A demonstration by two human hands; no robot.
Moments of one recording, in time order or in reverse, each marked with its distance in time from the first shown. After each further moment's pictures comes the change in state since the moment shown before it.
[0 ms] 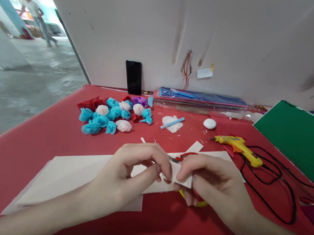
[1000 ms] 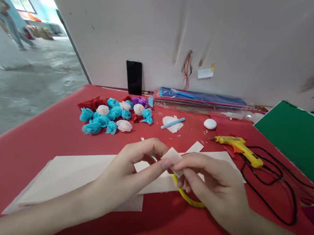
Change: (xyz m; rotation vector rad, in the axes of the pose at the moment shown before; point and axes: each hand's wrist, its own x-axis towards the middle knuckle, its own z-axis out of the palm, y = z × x) left_hand 0.004 -0.002 0.000 0.049 -0.022 -0.064; right_hand 0.001 0.006 0.000 -0.411 0.101 -0.232
